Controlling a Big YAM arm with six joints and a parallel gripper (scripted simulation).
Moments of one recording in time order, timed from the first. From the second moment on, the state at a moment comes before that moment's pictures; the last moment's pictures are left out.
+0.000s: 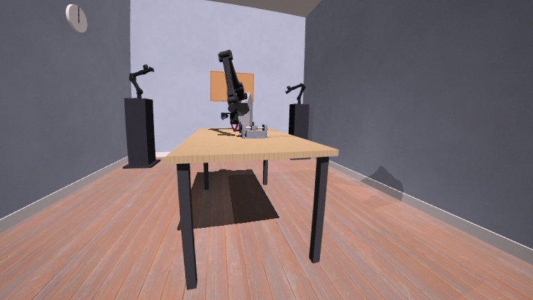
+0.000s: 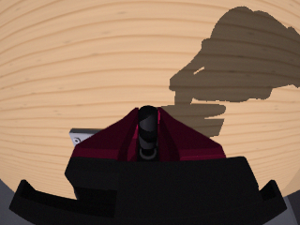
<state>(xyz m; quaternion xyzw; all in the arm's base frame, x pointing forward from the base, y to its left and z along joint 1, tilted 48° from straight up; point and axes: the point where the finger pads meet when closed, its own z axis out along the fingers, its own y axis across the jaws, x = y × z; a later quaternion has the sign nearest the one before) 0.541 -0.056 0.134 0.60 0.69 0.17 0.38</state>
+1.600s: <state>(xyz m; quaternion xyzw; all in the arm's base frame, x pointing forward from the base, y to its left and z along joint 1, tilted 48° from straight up) 0.563 -0.052 0.145 0.61 0.69 0.15 0.37</state>
